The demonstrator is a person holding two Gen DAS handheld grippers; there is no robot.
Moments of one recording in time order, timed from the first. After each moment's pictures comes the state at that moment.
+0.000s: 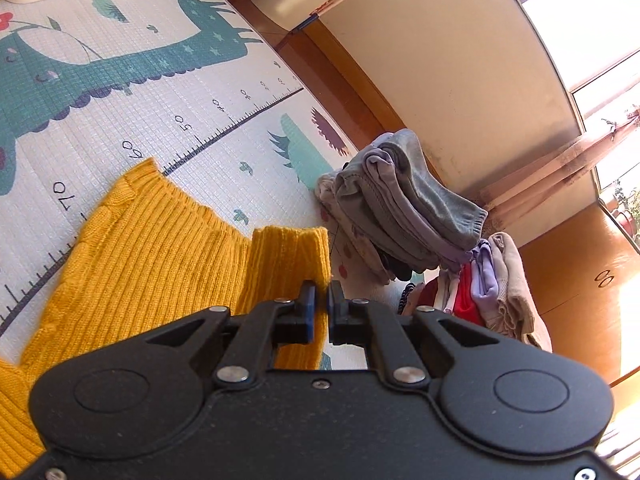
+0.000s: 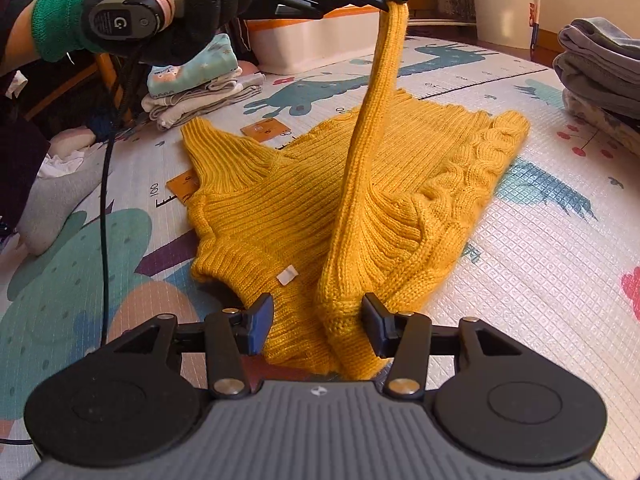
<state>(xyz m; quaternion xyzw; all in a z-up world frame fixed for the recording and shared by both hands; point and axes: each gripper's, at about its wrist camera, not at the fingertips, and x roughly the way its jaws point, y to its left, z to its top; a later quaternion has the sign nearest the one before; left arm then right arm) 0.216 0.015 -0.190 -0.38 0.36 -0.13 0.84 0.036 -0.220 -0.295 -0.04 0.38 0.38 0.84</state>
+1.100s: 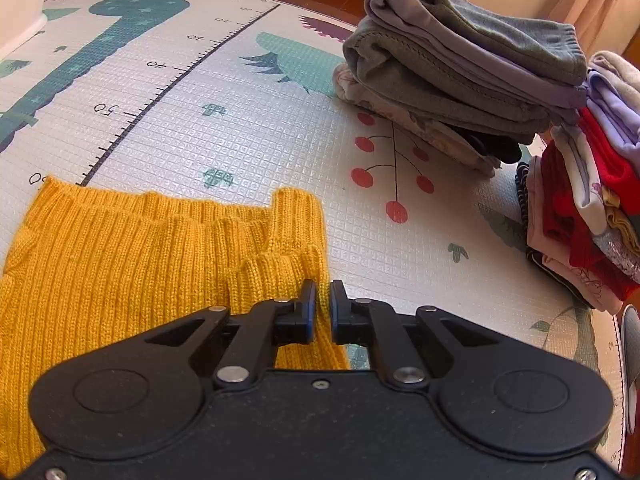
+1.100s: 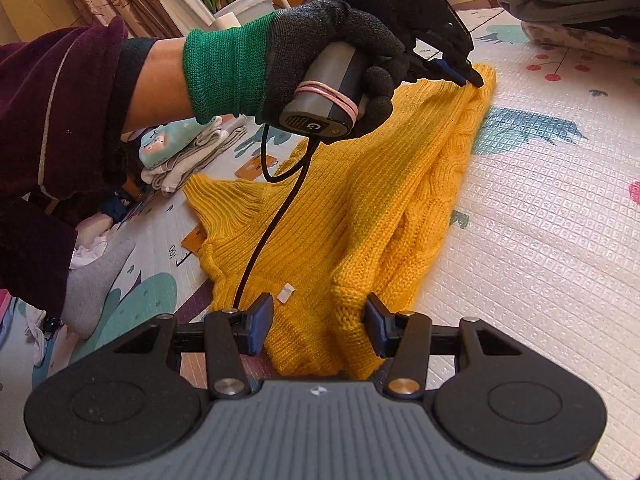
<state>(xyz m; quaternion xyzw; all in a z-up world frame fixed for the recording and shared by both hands) 0.305 -0.105 -0.267 -0.11 0.46 -0.12 0.87 0.049 -0.256 -0.300 0.12 0.40 0.38 0.82</state>
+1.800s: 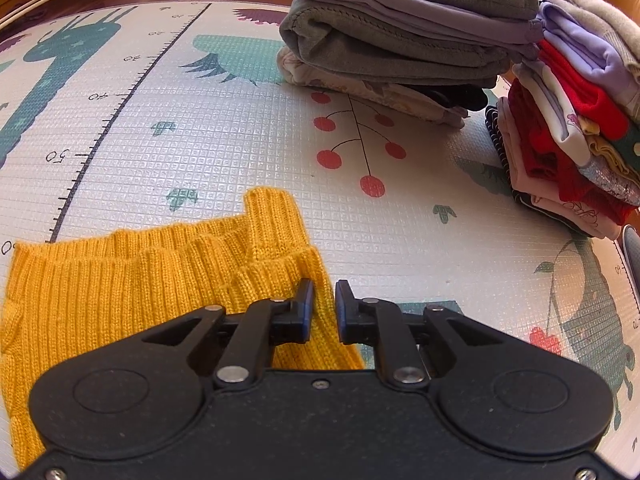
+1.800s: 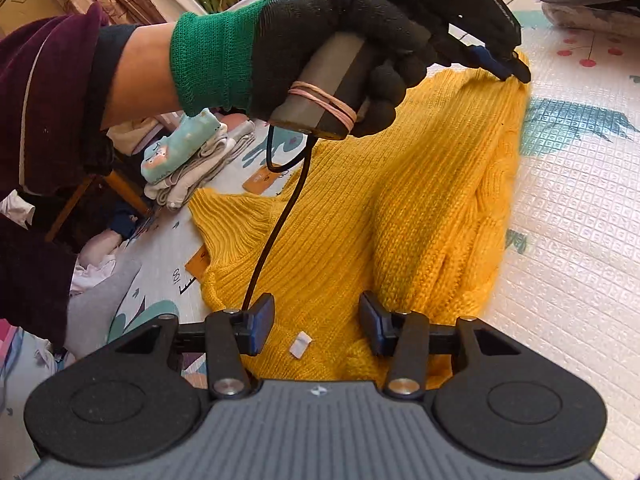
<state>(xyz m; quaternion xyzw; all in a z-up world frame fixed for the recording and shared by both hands) 0.312 -0.110 -0.268 -0.02 0.46 -0.19 0.87 0.085 -0.220 -0.323 0.16 0.40 0.39 0.81</state>
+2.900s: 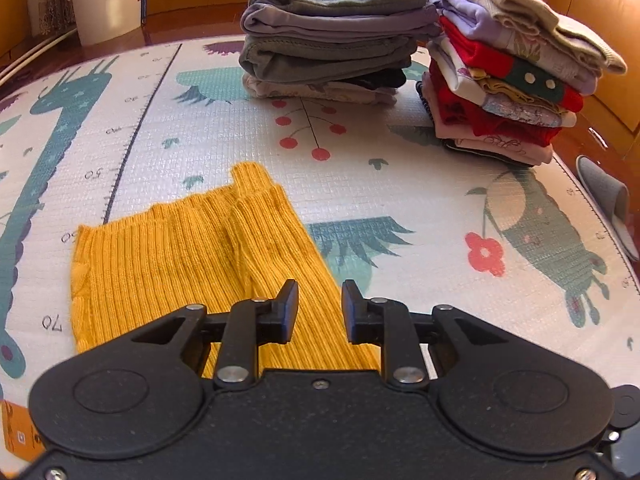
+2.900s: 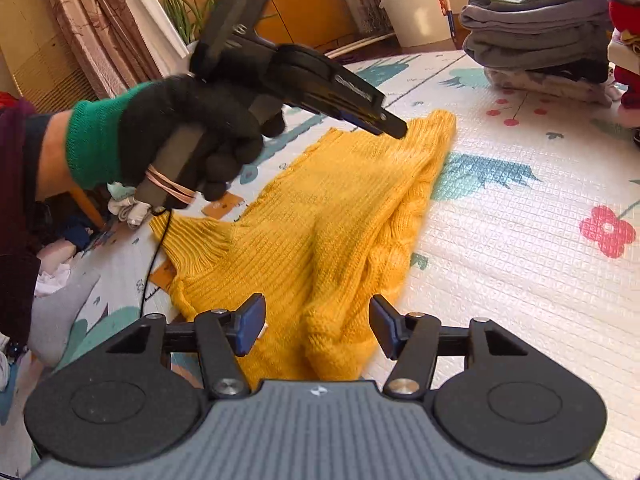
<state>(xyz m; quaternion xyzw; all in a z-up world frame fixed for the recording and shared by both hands) 0.191 -0.095 -0.223 0.05 0.44 -0.24 0.86 0.042 -0.260 -0.293 0.11 0.37 0.31 0.87</state>
